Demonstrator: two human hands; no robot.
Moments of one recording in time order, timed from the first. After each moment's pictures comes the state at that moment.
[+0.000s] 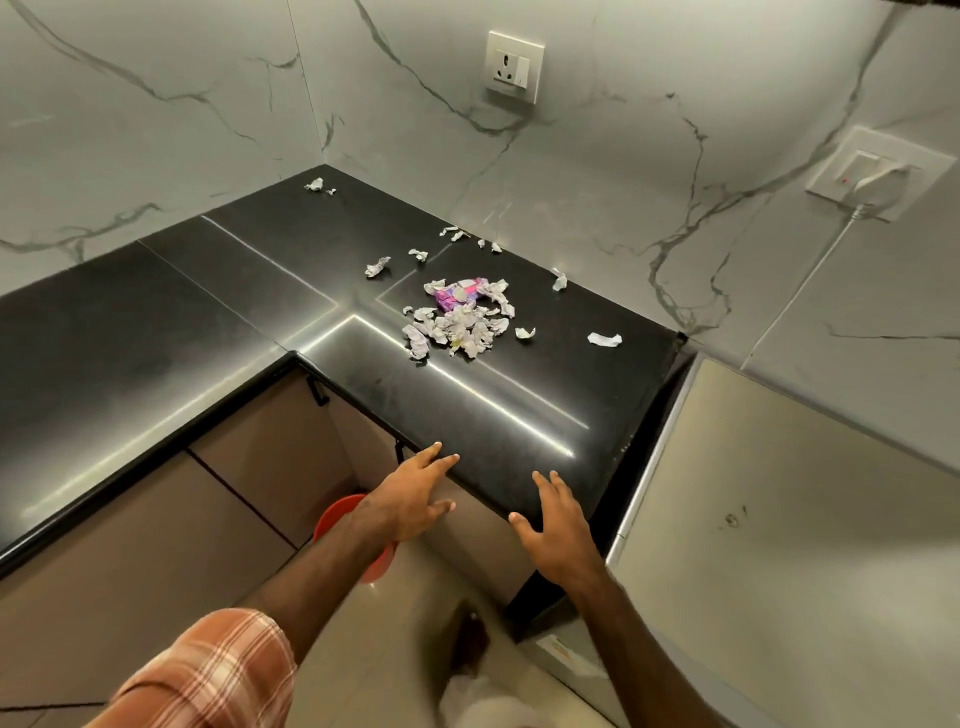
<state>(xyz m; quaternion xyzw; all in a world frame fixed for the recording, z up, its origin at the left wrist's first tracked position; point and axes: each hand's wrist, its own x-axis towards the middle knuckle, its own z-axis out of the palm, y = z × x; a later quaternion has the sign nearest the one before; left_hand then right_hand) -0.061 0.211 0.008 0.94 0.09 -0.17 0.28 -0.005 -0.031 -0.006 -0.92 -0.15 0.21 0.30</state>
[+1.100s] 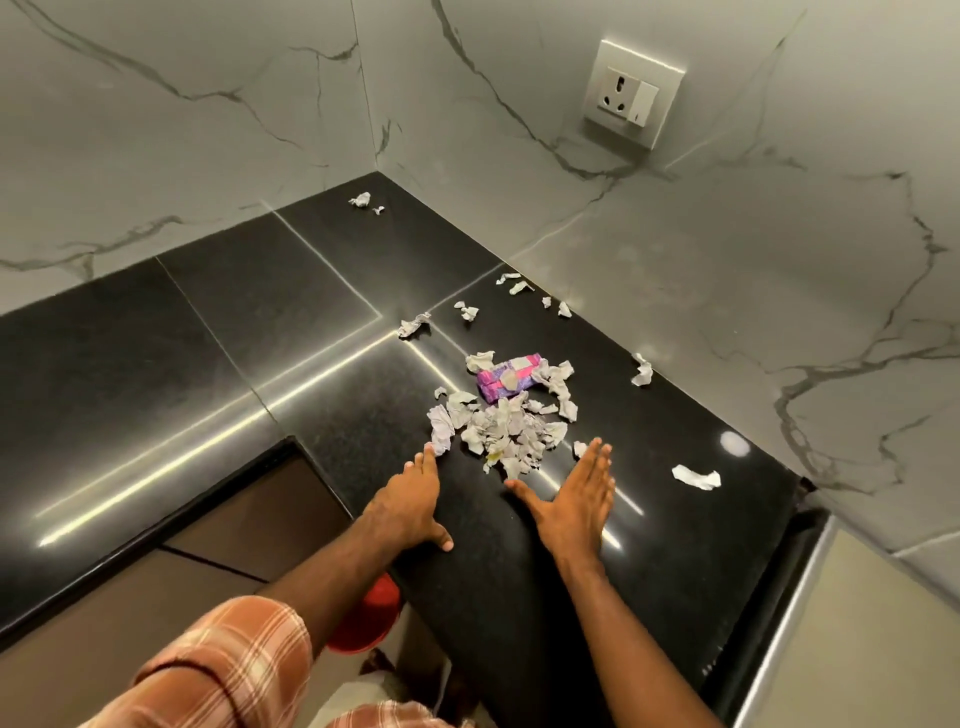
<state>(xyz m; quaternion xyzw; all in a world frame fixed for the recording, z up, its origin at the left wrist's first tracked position) 0.145 0.337 -0.002 0.91 0.27 -0.26 0.19 0.264 0.140 -0.060 -0.94 -0.13 0.13 0.30</state>
